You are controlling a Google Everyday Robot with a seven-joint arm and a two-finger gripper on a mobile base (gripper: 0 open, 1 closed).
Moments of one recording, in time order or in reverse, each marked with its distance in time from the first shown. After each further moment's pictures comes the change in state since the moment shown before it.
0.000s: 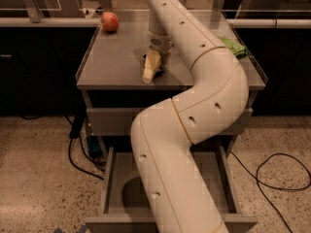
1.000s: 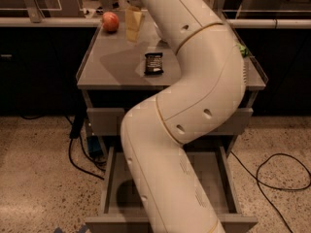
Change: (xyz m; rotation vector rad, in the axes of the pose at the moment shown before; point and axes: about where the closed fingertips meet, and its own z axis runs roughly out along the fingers) arm -0.051 0.001 -0.149 0.431 -0.020 -0.019
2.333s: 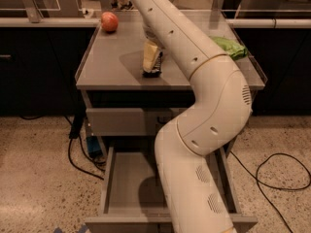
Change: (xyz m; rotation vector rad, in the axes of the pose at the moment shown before) arm 0.058 0.007 0.116 -0.021 0.117 0.208
